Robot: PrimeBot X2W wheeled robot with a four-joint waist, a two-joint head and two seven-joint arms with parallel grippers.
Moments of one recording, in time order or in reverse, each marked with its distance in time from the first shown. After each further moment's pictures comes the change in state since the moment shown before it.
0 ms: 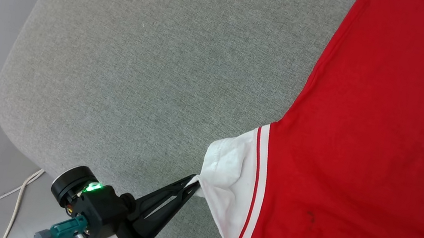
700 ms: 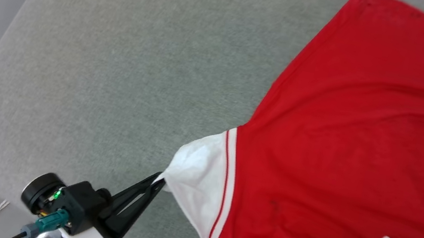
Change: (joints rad) left arm 0.046 0.045 0.040 0.061 -0.017 0.062 0.003; right arm 0.294 0.051 0.007 -0.022 0.100 0.000 -0.047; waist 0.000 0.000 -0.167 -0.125
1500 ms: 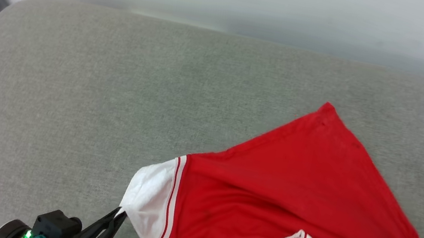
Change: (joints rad) left arm 0.171 0.037 0.032 0.081 -0.063 0.094 -0.015; right arm 0.671 0.128 -0.009 -0.302 0.176 0.000 -0.096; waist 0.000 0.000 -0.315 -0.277
